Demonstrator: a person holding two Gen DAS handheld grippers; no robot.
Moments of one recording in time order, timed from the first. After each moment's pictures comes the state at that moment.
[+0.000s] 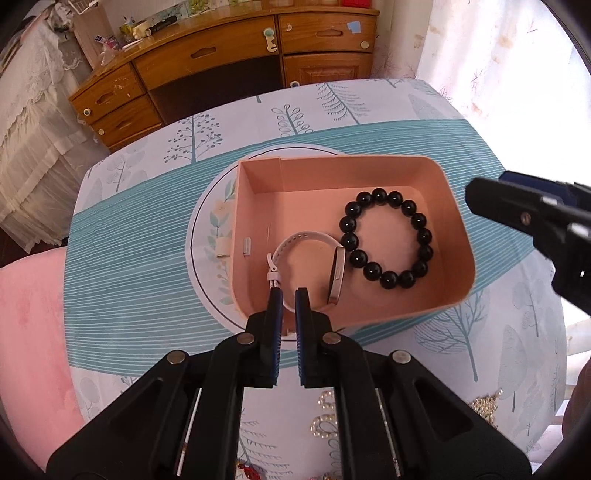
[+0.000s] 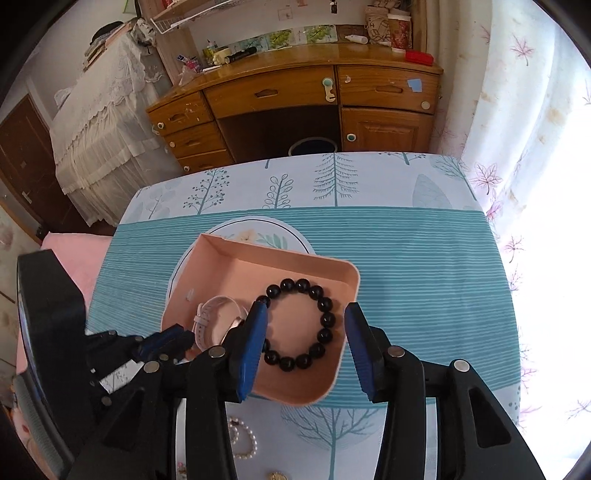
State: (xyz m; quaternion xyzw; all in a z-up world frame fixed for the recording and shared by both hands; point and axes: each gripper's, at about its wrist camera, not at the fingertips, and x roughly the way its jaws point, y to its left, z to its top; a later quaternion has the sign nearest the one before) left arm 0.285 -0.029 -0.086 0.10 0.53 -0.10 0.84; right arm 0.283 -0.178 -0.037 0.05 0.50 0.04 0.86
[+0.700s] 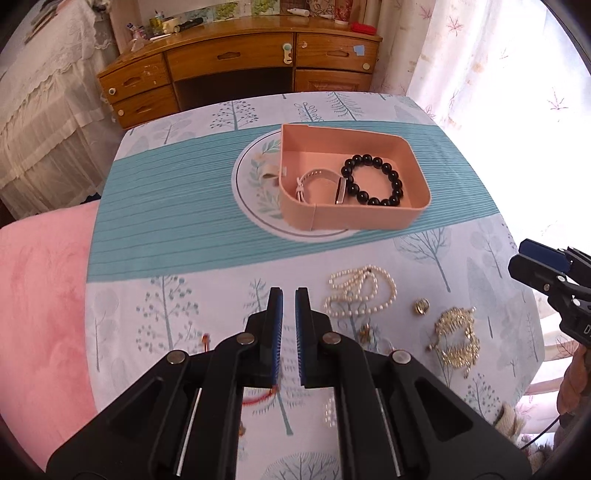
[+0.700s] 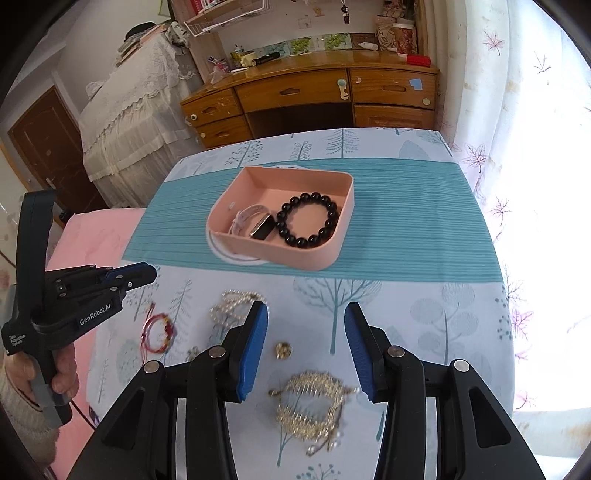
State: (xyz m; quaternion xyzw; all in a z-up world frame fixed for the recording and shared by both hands) left arm 0.154 0.043 -0.041 0.03 0.51 -0.11 0.85; right arm 0.092 -0.191 -0.022 0.05 0.48 0.08 0.87
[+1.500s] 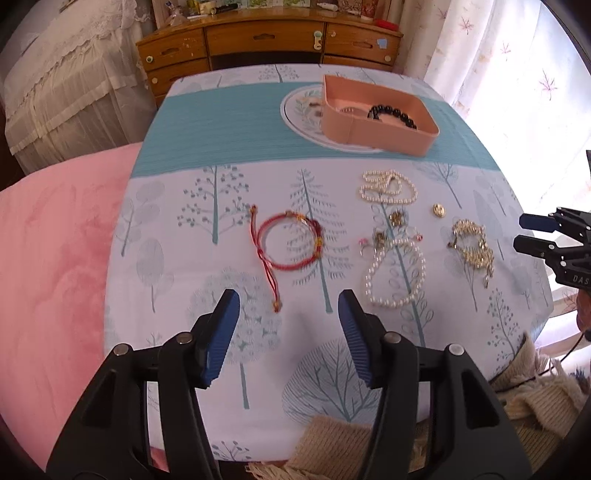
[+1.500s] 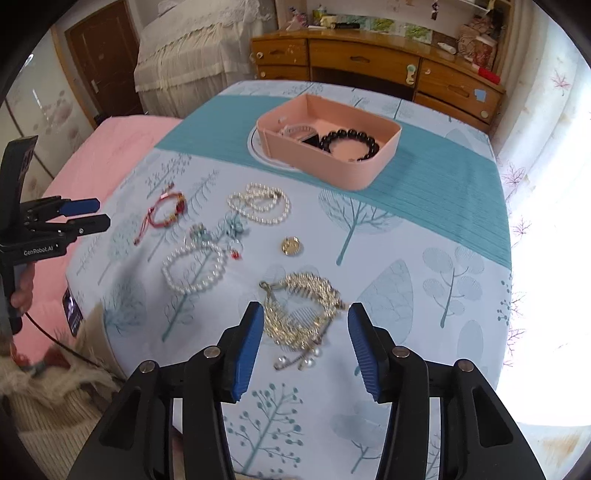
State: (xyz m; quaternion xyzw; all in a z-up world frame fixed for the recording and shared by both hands) left arm 0.030 0.104 -0.068 0.01 0.53 -0.07 0.85; right arm 0.023 -0.189 -0.057 -0.09 0.53 0.19 0.83
